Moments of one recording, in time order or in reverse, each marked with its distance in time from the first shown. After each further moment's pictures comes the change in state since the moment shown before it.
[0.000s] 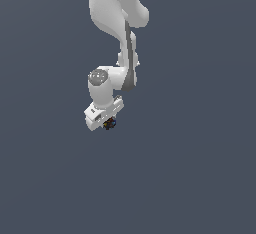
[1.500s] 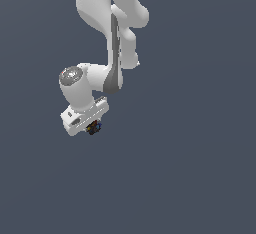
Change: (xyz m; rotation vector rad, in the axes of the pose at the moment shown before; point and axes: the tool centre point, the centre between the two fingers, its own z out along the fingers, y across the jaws) arm -0.011 0.080 -0.045 0.004 -0.002 0.001
